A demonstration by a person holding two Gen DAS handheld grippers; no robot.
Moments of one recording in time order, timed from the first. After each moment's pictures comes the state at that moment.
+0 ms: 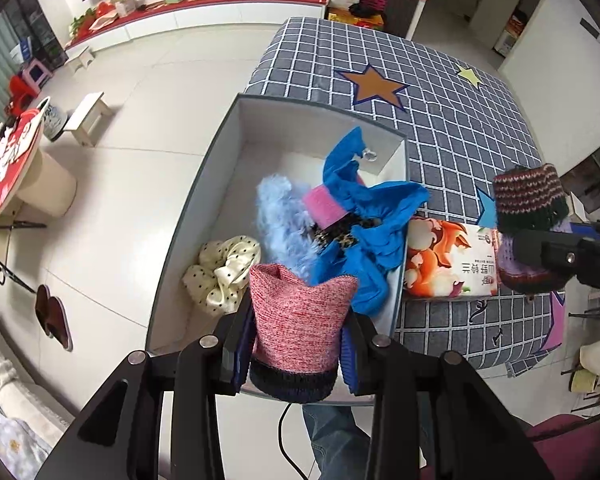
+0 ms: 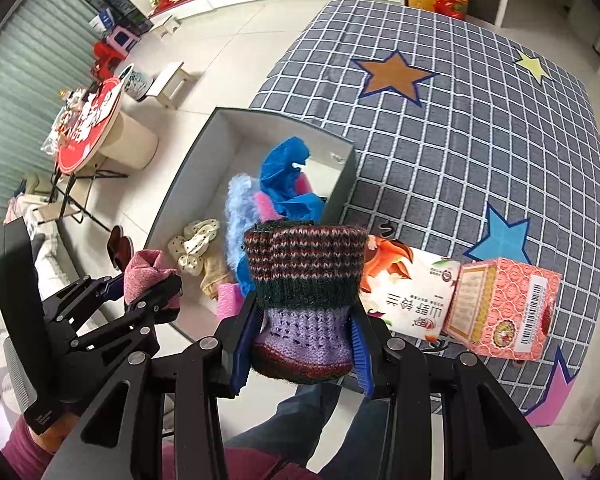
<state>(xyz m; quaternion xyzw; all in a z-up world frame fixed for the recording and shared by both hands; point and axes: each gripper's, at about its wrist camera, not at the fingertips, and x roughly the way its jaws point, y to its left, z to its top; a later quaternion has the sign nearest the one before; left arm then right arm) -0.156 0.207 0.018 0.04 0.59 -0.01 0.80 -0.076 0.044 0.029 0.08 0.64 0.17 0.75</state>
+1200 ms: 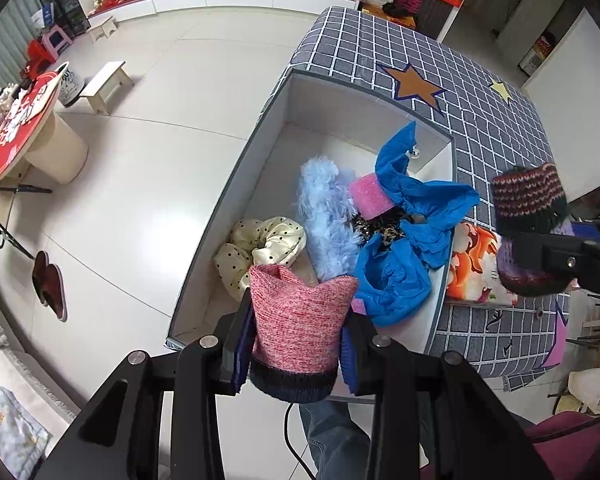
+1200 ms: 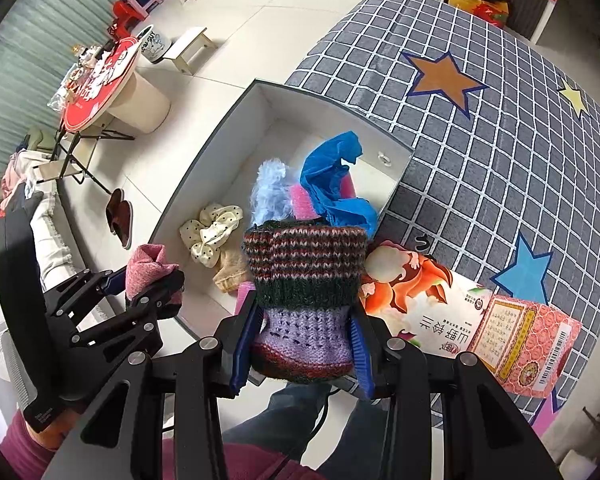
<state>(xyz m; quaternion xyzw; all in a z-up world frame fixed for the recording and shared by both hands) -0.154 0.245 0.004 0.00 0.61 0.03 0.79 -0.055 0.097 0.018 0.02 0.66 0.20 0.73</state>
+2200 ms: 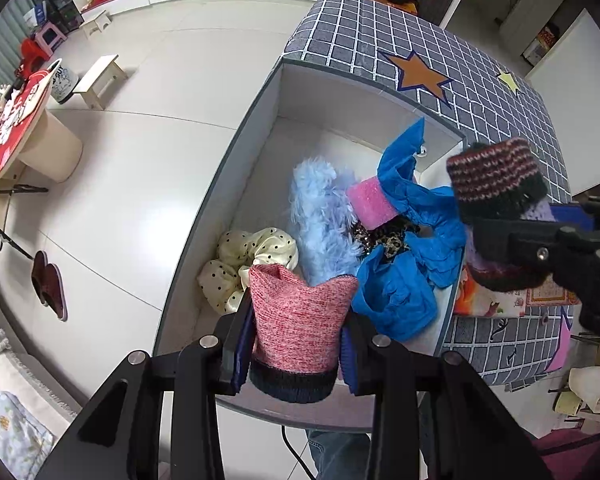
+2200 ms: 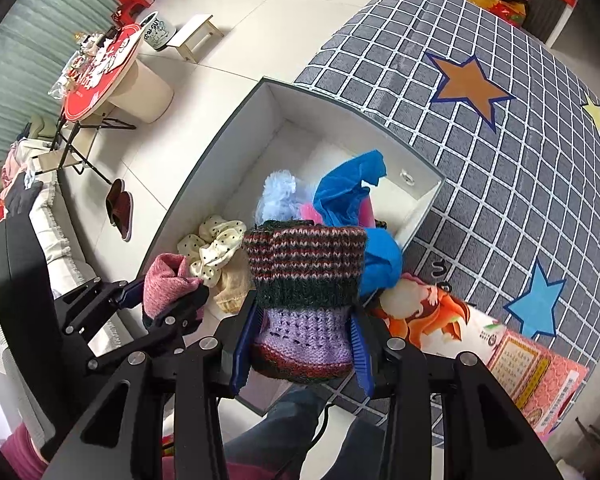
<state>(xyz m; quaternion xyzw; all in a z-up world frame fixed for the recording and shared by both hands) -0.126 0.239 -0.013 0.01 0.63 0.03 0.78 -0.023 0.124 0.000 0.01 0.67 0.22 0.71</state>
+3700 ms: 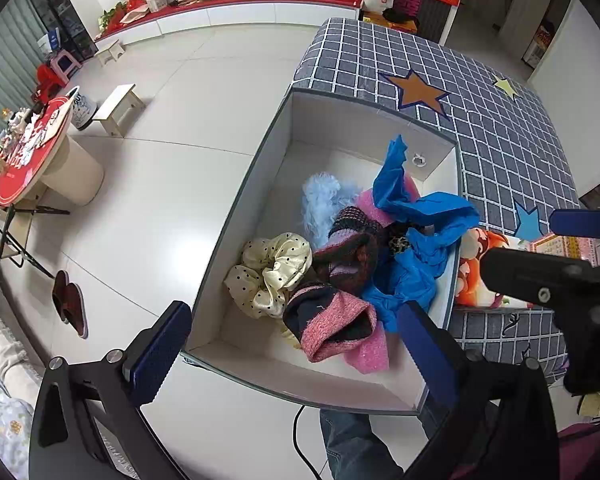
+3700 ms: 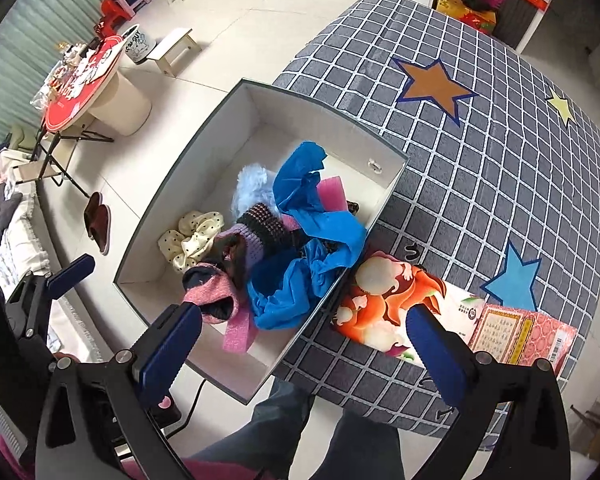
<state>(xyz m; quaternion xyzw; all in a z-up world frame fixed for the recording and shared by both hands) -0.157 0.232 0.010 0.05 0.58 0.04 0.81 -0.059 0.111 0.012 0.00 0.65 0.17 0.74</state>
